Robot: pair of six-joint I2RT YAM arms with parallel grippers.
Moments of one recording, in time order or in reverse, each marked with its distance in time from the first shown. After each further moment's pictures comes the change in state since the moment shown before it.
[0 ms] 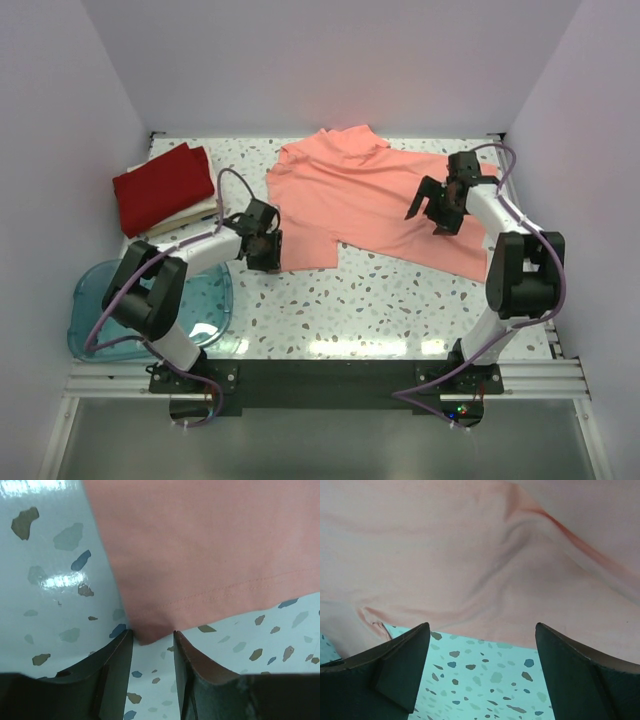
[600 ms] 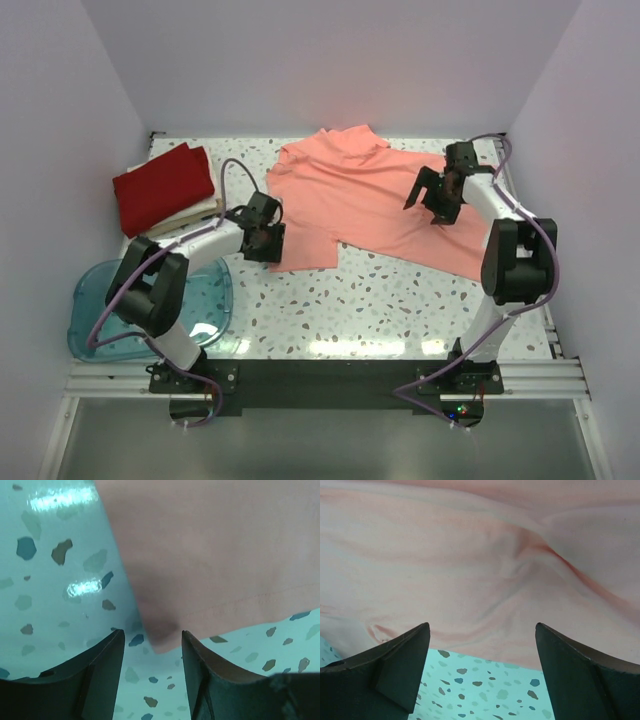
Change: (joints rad) left arm 0.000 0.046 0.093 -0.030 -0.073 0.076; right arm 0.000 0.116 0.138 0.002 -0.001 0.000
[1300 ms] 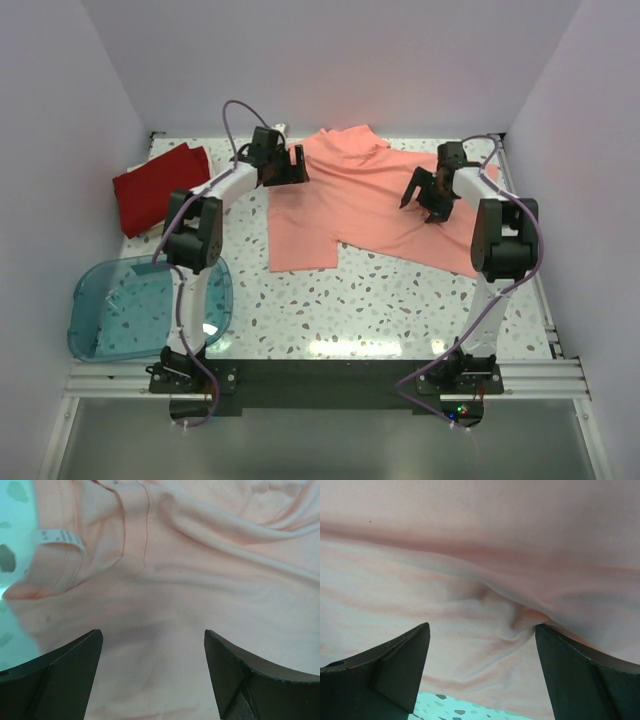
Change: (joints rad) left arm 0.162 0.629 0.830 0.180 0.224 -0.028; right arm 0.000 0.210 0.114 0.042 0.014 0.003
